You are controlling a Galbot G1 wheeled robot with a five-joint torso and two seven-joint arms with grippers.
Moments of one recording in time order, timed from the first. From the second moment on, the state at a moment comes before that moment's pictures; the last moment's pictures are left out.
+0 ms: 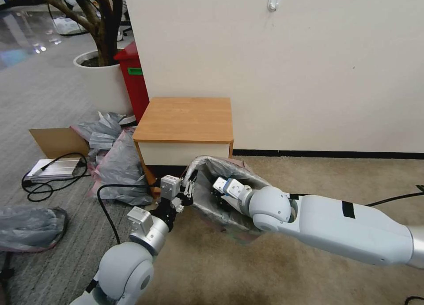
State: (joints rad) left arm 1.42 -1.14 -0.27 -2.26 -0.38 0.23 -0.07; right arm -0.21 0.85 -0.92 1.89 0.84 -0.71 0.37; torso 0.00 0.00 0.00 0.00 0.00
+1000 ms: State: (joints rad) left arm 1.45 -1.30 -0.24 -2.06 -0.64 0.24 -0.29; right arm -0.61 0.63 -0.46 2.22 0.96 -0.60 0.39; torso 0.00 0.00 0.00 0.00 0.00
